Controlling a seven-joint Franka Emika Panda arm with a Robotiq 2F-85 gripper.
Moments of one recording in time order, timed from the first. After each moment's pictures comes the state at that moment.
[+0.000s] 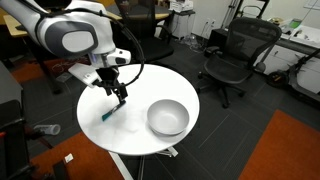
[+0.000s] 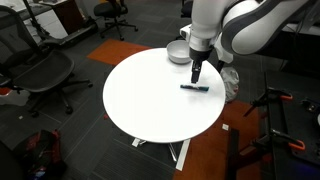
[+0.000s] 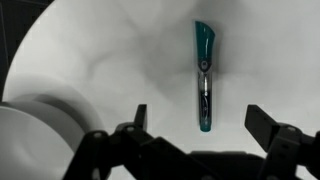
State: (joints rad) arm -0.01 0.35 -0.07 -2.32 -0.24 2.68 -0.01
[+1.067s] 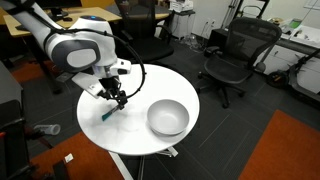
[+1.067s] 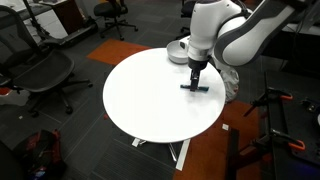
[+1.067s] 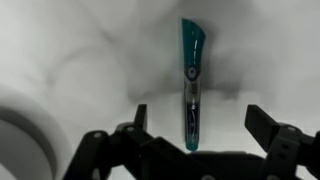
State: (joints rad) arm -0.05 0.45 -0.02 -2.31 -0.14 2.77 -0.13
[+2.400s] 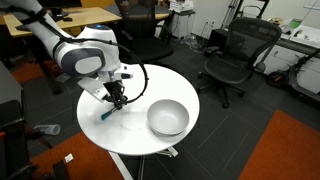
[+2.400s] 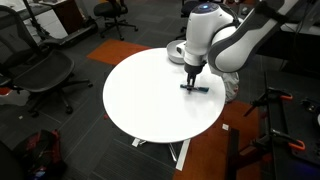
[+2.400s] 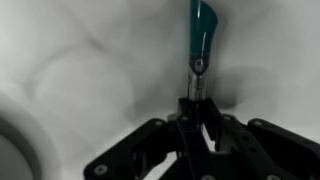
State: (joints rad) arm -0.06 0.53 -0.01 -2.26 -0.14 2.80 -0.13
